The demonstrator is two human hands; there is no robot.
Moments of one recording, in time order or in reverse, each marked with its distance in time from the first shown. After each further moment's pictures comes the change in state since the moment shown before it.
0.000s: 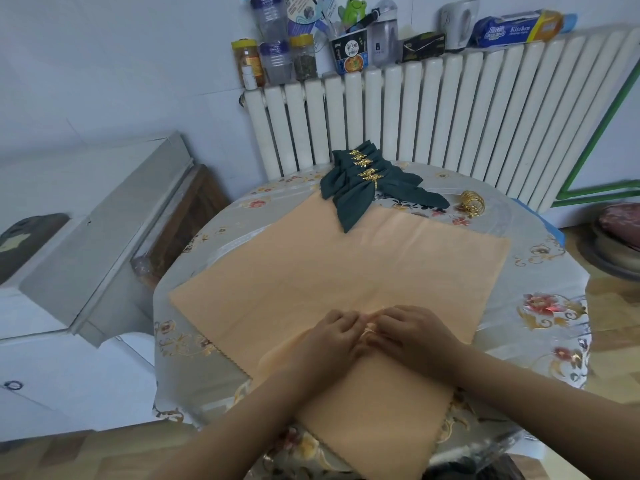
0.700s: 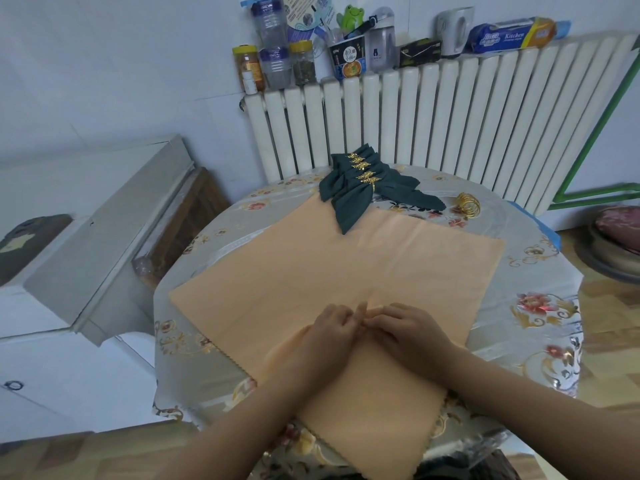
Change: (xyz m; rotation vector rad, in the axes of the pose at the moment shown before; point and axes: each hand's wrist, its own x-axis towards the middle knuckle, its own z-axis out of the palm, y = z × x) left_hand 0.006 0.003 0.004 0.039 0.035 -0.111; right_hand -0.002 -0.004 0.002 0.128 0.027 0.098
